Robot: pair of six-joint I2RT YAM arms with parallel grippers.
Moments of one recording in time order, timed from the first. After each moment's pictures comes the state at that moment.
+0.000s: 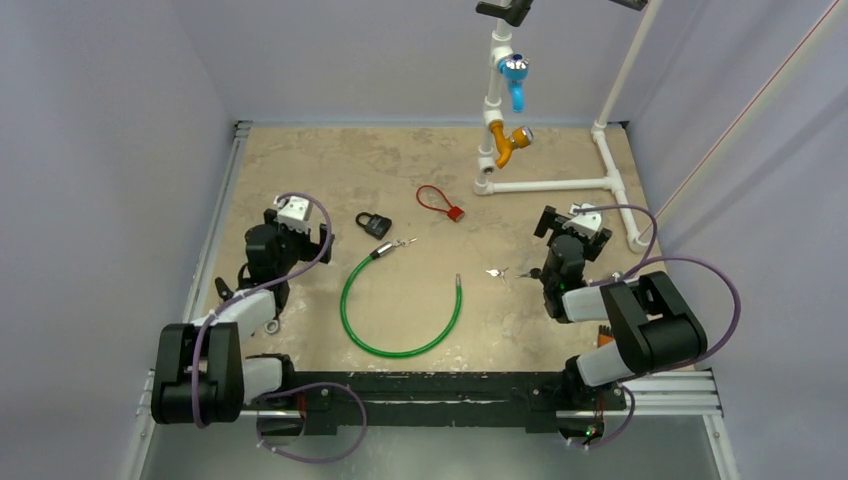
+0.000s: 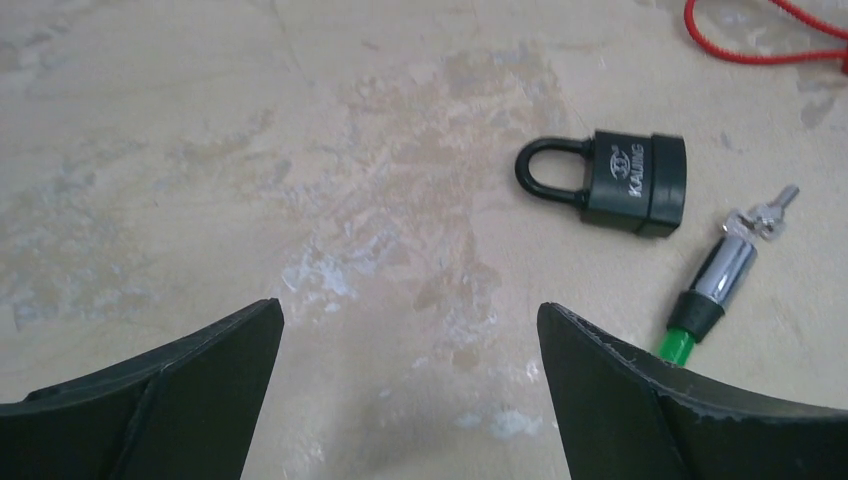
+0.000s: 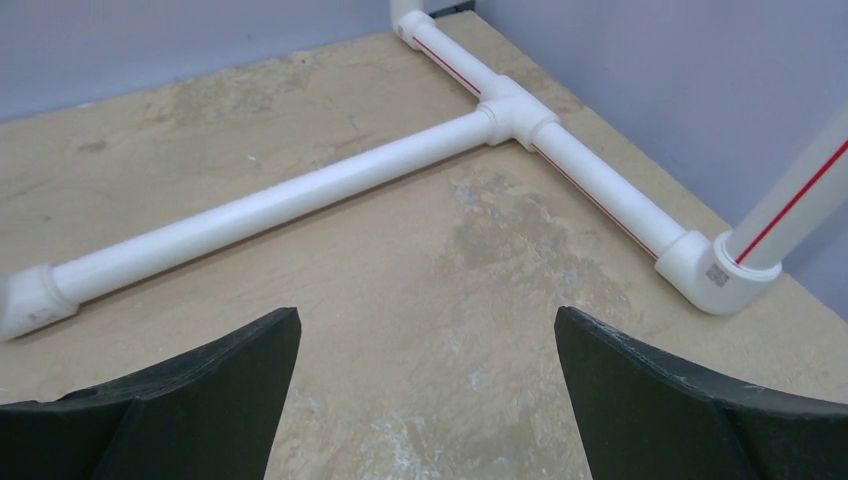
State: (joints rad) left arm 0.03 1.19 0.36 0.44 0.28 0.13; right arm 0.25 1.48 0.29 1.08 0.75 0.10
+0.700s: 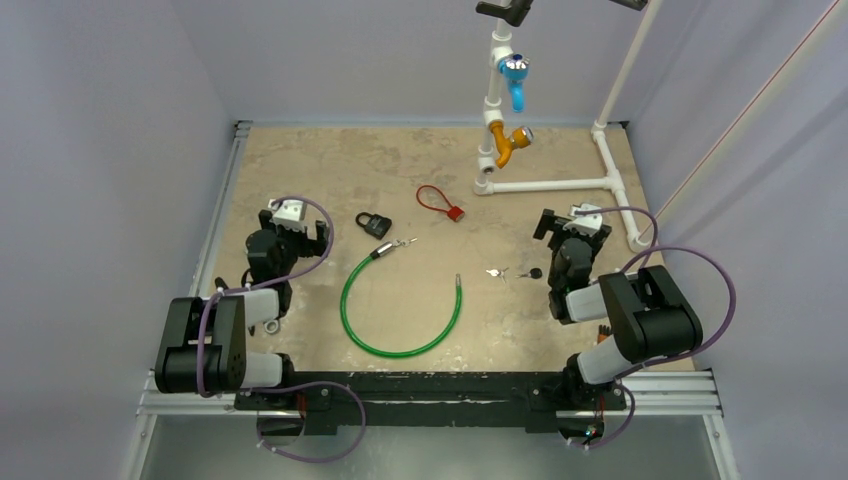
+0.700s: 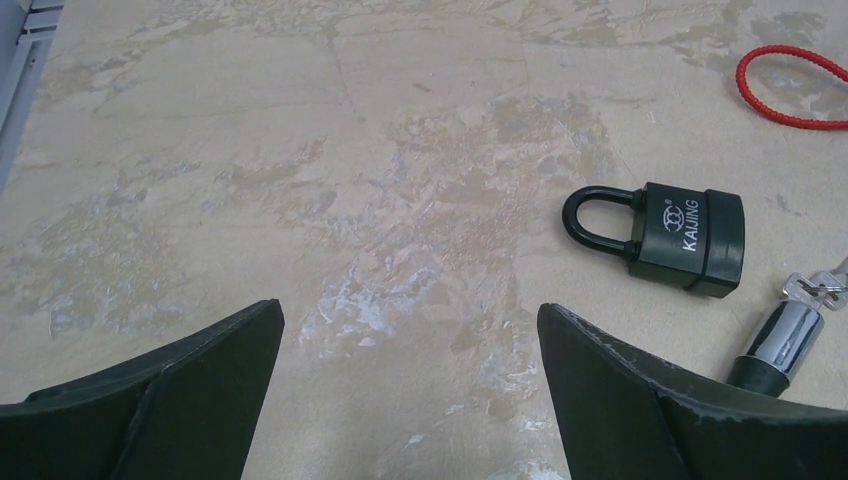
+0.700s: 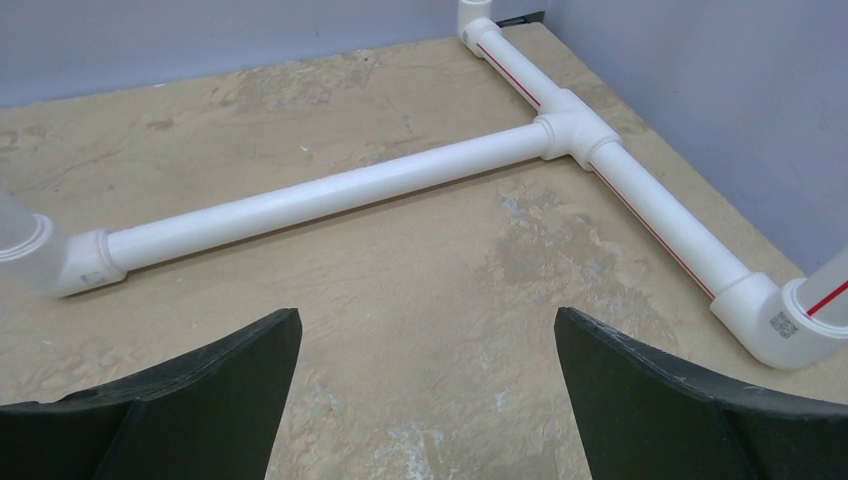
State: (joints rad) left arm 0.04 1.36 0.29 0.86 0.21 0.08; right arm 0.17 1.53 0.25 1.24 0.50 0.05
